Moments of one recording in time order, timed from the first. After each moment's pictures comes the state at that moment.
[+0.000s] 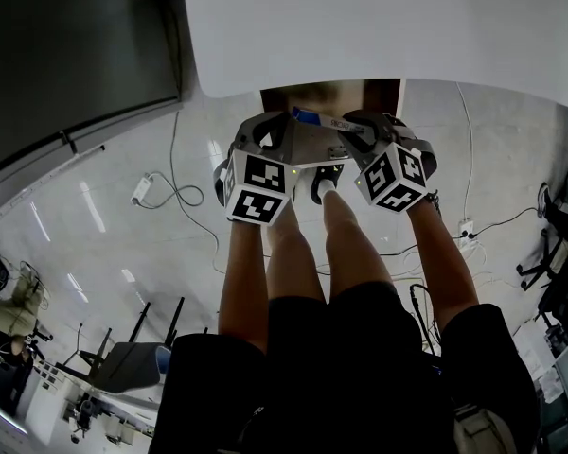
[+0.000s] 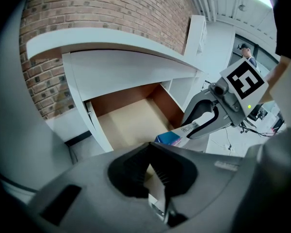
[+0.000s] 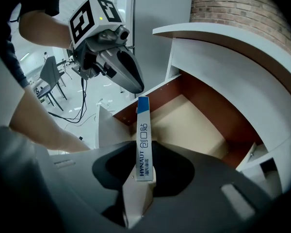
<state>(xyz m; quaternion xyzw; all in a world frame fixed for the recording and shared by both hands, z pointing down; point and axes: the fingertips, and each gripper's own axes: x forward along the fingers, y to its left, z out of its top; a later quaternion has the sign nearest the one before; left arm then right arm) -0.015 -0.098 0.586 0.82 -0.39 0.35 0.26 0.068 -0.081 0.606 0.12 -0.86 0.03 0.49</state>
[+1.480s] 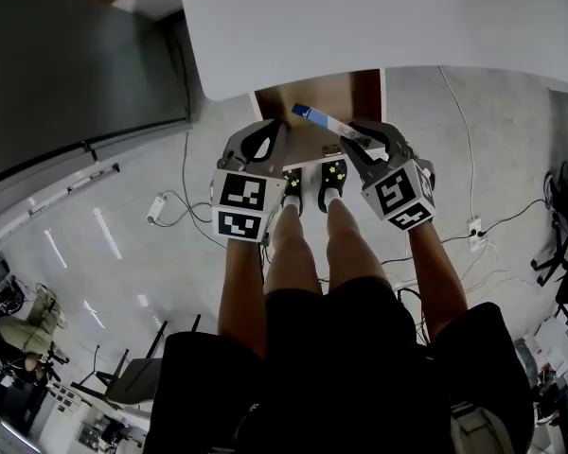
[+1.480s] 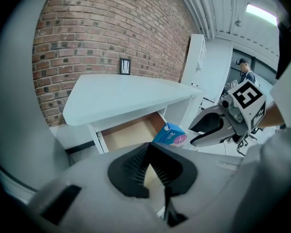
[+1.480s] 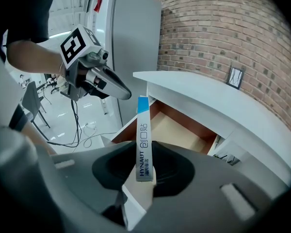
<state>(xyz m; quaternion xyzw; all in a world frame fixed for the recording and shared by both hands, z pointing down) -0.011 -0.096 0.491 0.84 -0.41 0.27 0.24 0.089 -0.073 0.514 0.26 -0.88 0.08 0.39</state>
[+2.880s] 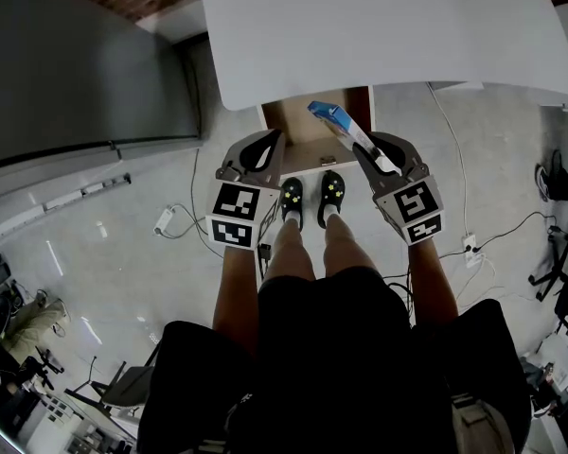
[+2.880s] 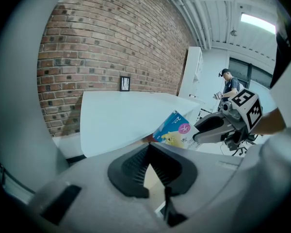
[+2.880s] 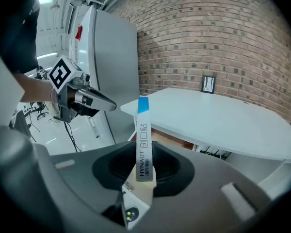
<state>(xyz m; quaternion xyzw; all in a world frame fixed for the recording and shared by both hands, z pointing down) -0.015 -0.089 0.403 0.85 -0.42 0.22 0.22 0.111 -0.074 0.414 0.35 -0.88 0.14 0.28</state>
